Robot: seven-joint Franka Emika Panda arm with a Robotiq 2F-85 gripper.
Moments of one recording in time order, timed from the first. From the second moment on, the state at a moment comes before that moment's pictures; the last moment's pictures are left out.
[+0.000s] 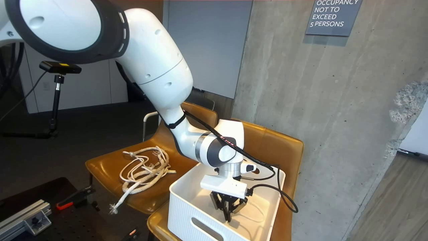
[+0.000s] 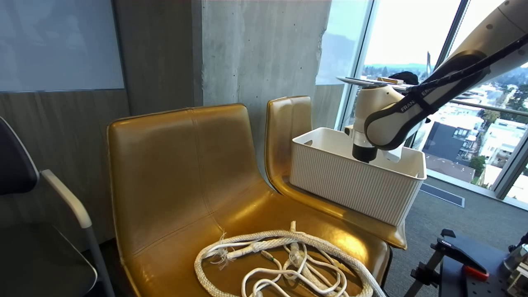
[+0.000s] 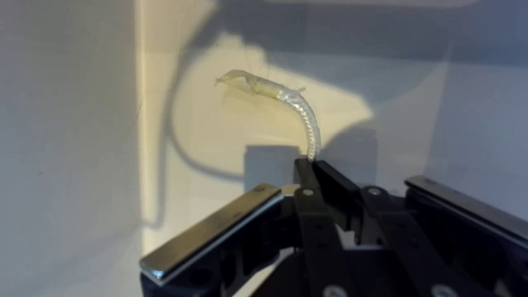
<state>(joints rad) -0.27 0.81 -0.13 -1.69 -0.25 2.50 -0.36</state>
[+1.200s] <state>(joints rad) -0.20 0.59 -0.10 -1.48 -0.25 2.23 -0.40</state>
